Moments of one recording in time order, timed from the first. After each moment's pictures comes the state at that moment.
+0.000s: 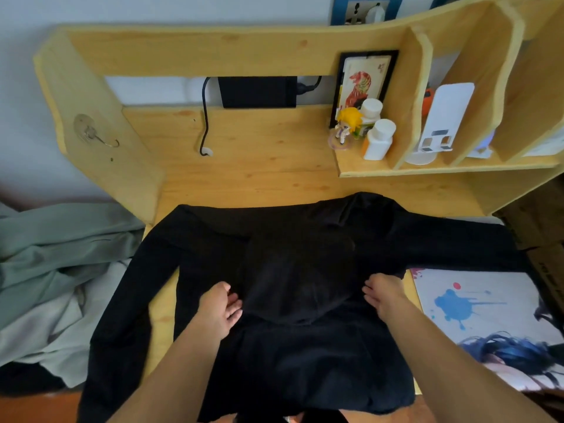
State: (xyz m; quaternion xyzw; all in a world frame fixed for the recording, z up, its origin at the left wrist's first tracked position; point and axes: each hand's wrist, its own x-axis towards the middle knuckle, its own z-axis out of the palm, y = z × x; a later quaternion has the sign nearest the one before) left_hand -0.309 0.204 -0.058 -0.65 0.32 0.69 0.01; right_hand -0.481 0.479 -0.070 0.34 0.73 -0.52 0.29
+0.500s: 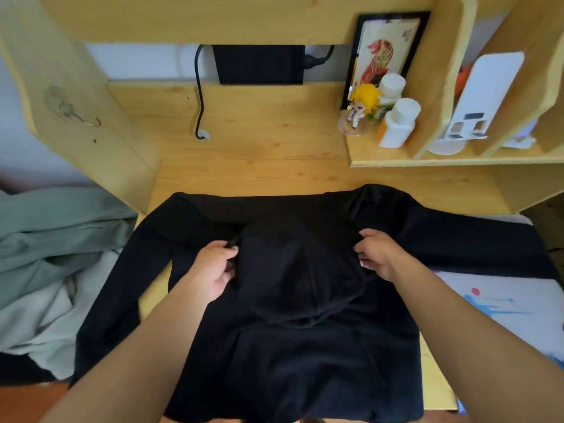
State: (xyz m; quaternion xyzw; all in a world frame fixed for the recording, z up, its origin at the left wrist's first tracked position) left_hand -0.362 0.168 -0.060 -0.55 0.43 0.72 -0.01; right_hand -0.556 0.439 -0.076 0.16 0.75 -0.50 0.41
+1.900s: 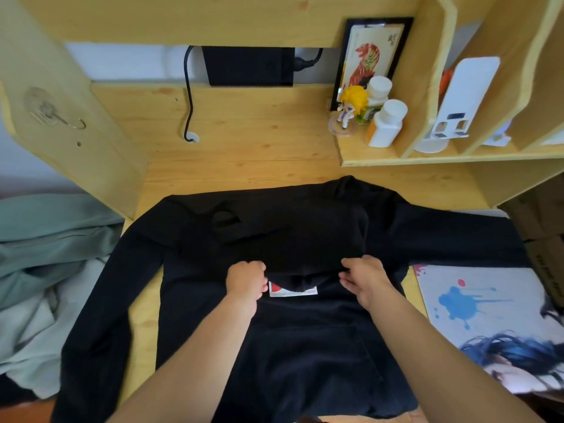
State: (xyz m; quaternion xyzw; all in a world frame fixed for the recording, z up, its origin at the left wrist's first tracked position) left_hand -0.376 0.241 -0.061 -0.58 0.49 0.65 0.06; right_hand -0.484 0.432 -0.061 0.30 0.70 -0.57 0.31
